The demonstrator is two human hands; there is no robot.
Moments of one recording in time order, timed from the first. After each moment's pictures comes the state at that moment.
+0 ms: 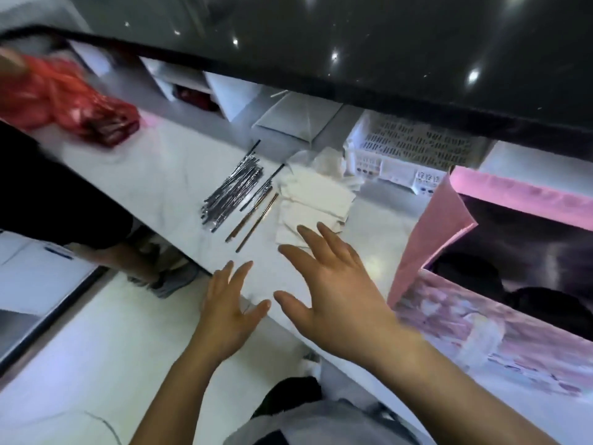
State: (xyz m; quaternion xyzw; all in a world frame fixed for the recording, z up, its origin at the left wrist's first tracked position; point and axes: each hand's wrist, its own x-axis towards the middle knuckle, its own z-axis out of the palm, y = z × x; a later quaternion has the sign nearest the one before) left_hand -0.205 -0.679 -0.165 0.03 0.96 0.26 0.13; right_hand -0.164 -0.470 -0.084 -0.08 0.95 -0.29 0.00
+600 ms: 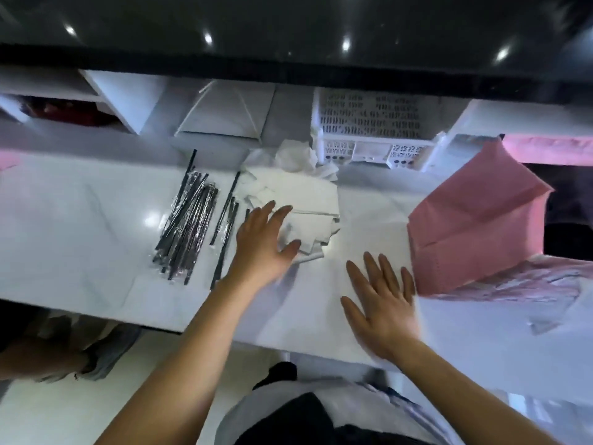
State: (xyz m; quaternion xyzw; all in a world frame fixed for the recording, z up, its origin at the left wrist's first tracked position) left_hand -0.405 -0.631 -0.210 0.36 0.90 0.23 0.13; right_hand -0.179 -0.501 -0.255 0.26 0.95 -0.15 0.06
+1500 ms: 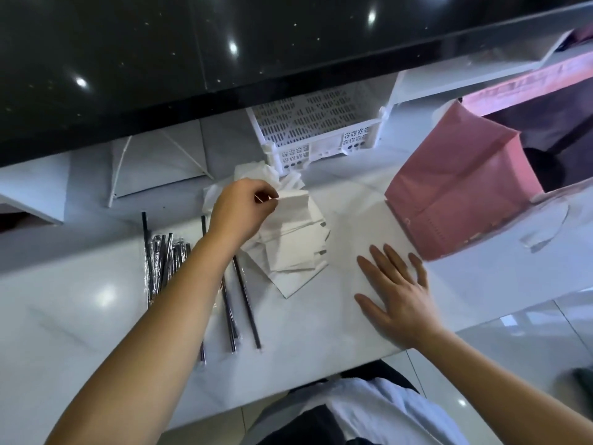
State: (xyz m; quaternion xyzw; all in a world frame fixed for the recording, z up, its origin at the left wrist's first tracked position) left_hand -0.515 -0.557 -0.167 0.48 0.81 0.28 0.20; right_hand -0.191 -0.539 -0.255 0.41 0.90 -0.13 0.02
